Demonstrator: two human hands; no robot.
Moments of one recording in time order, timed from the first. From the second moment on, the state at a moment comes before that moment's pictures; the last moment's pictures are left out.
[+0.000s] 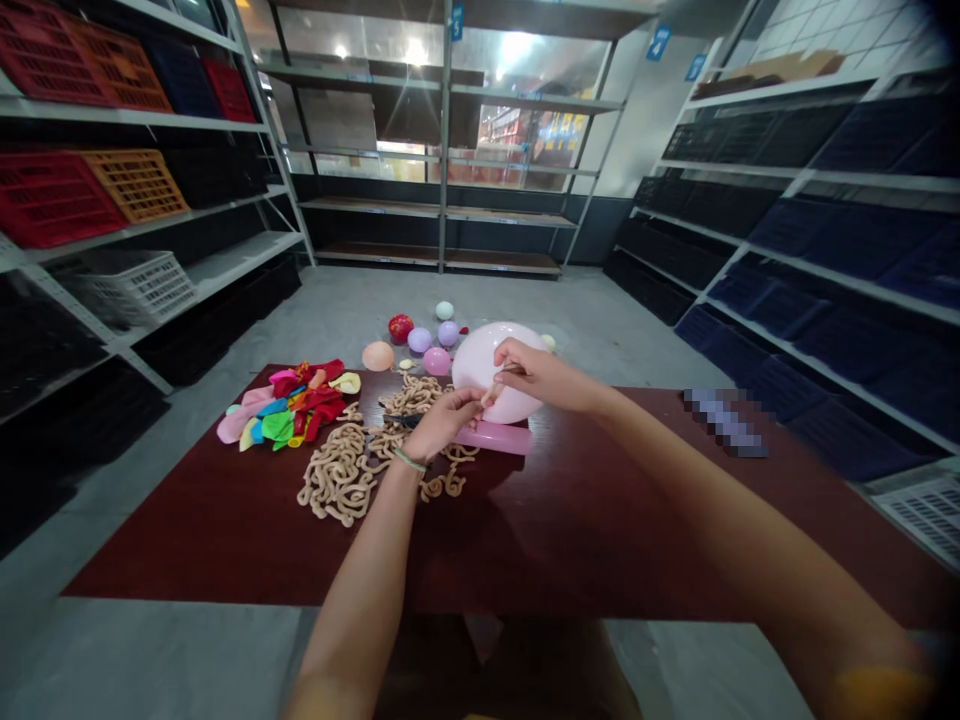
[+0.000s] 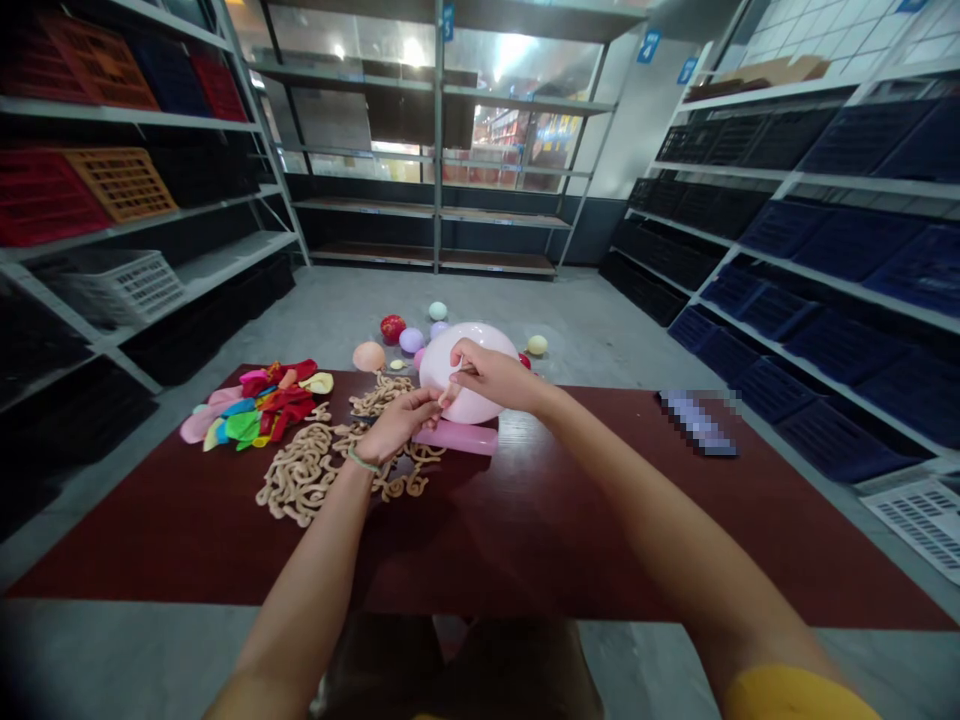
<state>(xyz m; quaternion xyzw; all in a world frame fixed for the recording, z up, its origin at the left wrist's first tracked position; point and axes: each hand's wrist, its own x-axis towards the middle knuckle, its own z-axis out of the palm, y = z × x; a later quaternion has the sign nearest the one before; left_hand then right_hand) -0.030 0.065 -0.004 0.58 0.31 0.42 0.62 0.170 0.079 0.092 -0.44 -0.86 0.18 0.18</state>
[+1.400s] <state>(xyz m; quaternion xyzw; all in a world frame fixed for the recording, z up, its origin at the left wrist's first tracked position) -0.015 0.057 -0.014 0.76 0.32 0.42 0.38 0.137 0.092 0.097 -0.38 -0.88 0.20 0.20</state>
